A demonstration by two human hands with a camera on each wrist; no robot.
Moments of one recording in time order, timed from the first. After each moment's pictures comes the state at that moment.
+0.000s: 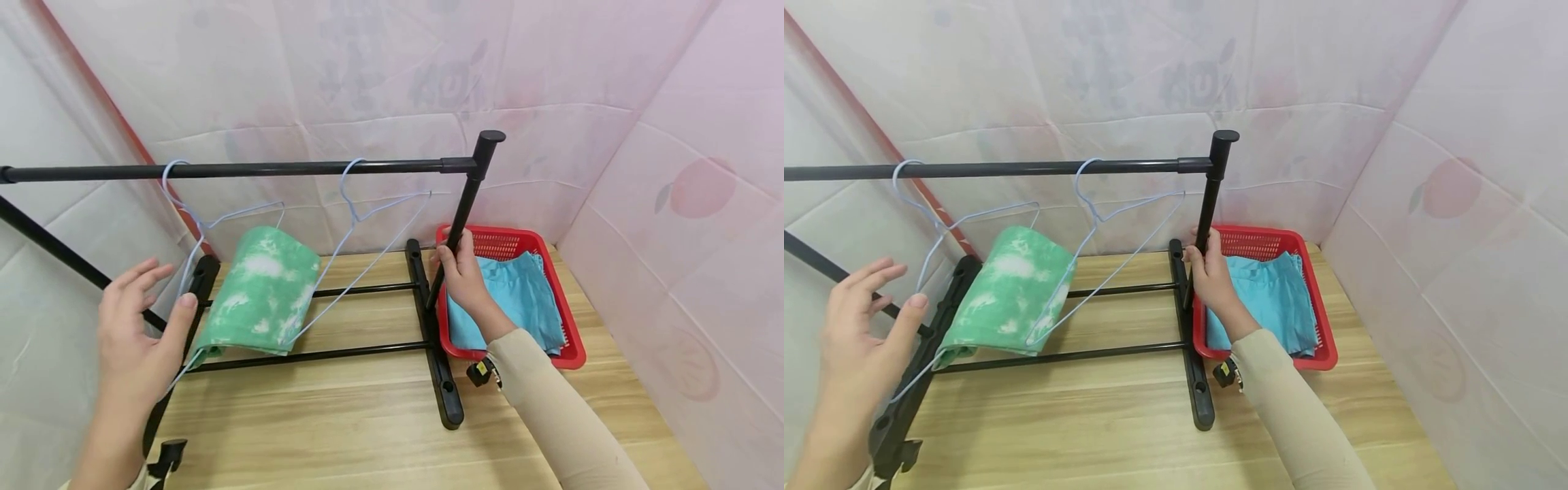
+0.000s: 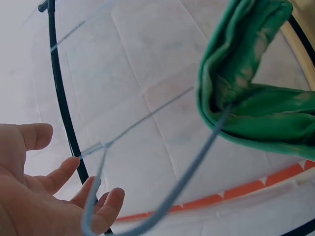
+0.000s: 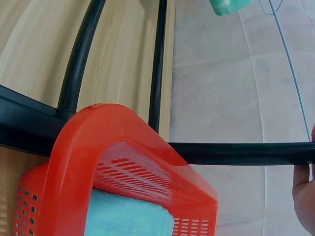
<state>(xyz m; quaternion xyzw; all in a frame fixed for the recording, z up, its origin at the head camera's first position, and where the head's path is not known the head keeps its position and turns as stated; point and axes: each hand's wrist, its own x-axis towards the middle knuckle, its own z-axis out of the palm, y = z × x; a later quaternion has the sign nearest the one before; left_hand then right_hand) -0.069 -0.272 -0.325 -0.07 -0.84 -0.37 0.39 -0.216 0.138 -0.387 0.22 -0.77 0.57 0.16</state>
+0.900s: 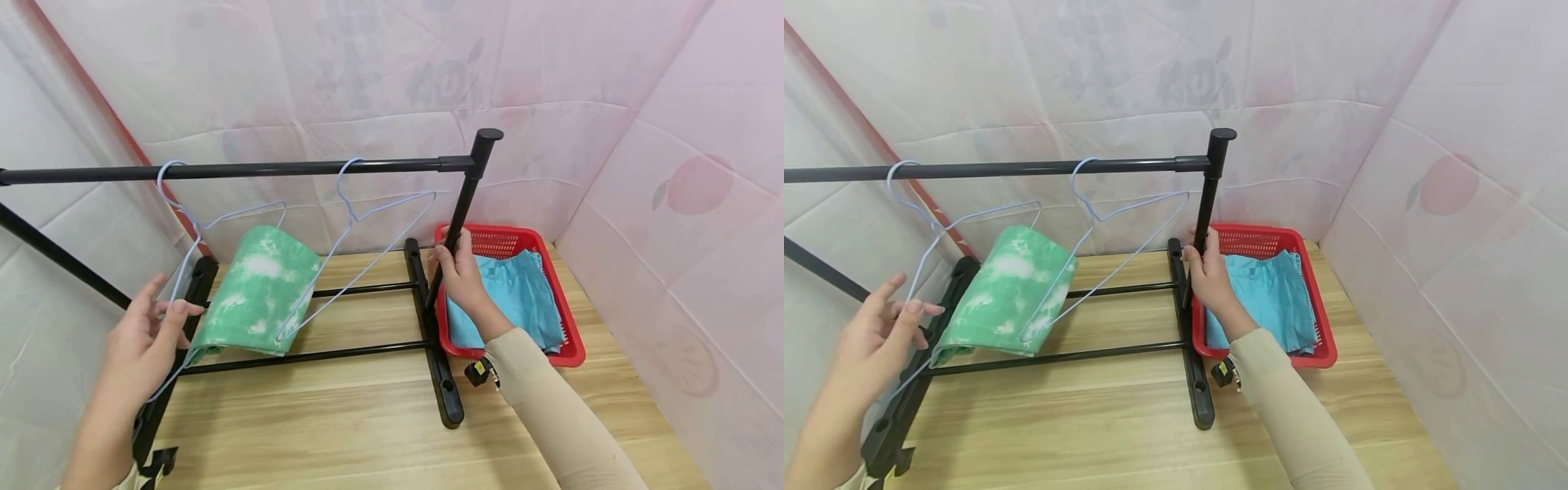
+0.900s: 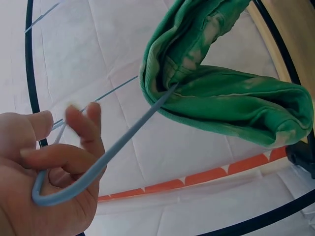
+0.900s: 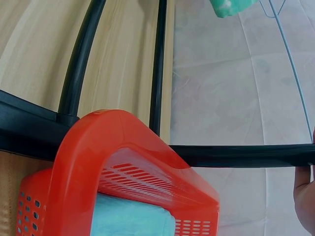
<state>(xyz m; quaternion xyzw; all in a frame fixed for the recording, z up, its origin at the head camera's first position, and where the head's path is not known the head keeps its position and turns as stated) -0.073 -0.304 -0.345 -0.03 -0.91 -0.36 0.19 -0.216 0.137 -0.388 0.21 -0.77 0.58 0.16</state>
